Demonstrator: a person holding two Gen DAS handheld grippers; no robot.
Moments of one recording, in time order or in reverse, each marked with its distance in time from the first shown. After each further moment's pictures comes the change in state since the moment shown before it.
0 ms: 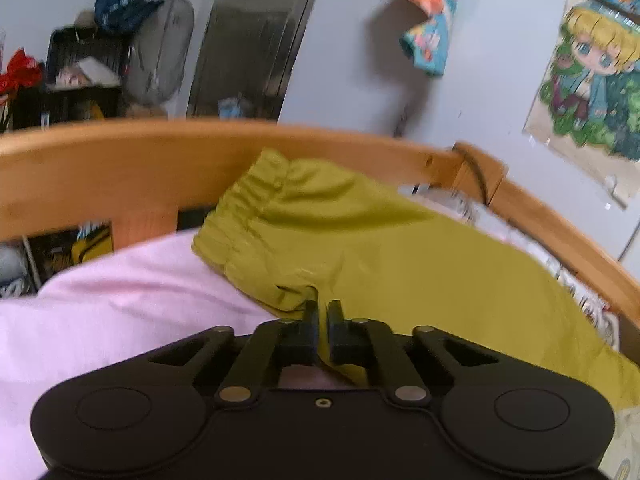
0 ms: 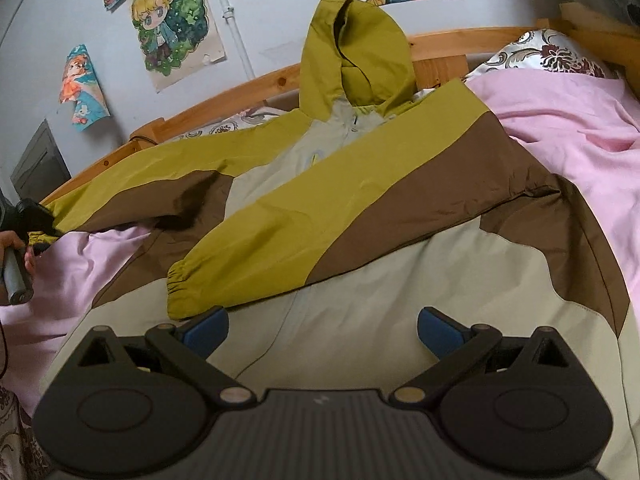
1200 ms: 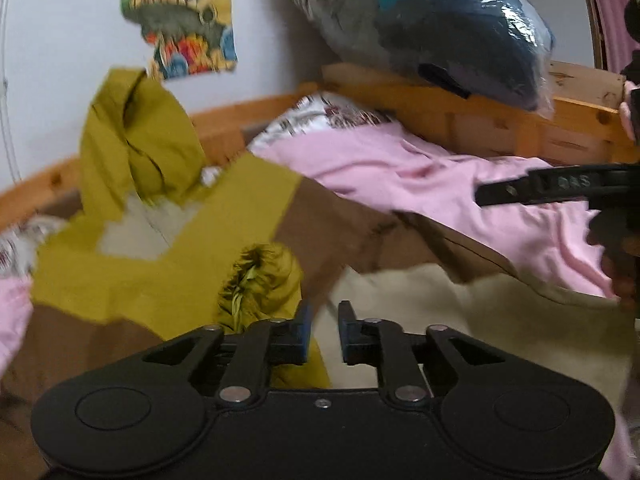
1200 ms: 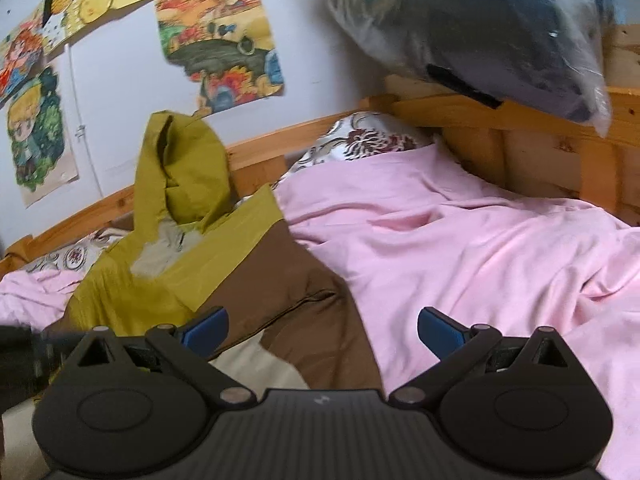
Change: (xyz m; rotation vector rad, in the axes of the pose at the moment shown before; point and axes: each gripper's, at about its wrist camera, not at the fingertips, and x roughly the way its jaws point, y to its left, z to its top) left arm -0.147 -0.208 -0.258 1.059 0.135 -1.262; right arm -0.053 -0.114 0.023 0.174 -0.304 -0.370
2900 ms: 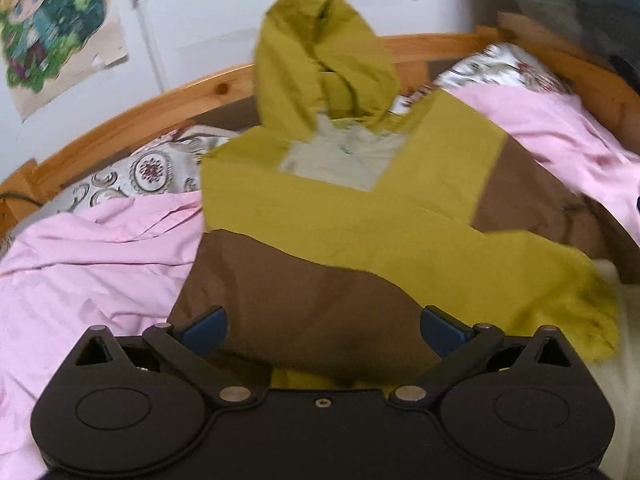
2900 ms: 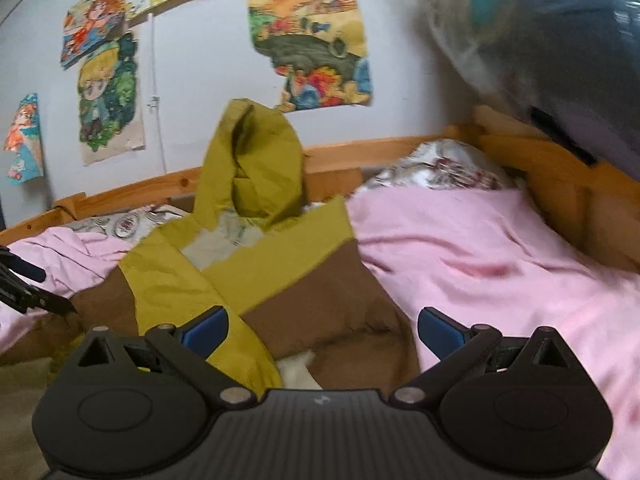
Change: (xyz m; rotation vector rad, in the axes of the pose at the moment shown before) left arm -0.034 0.137 0.033 -0.198 0.262 0.366; right arm 0.027 0.035 0.024 -0.221 -0.013 0.205
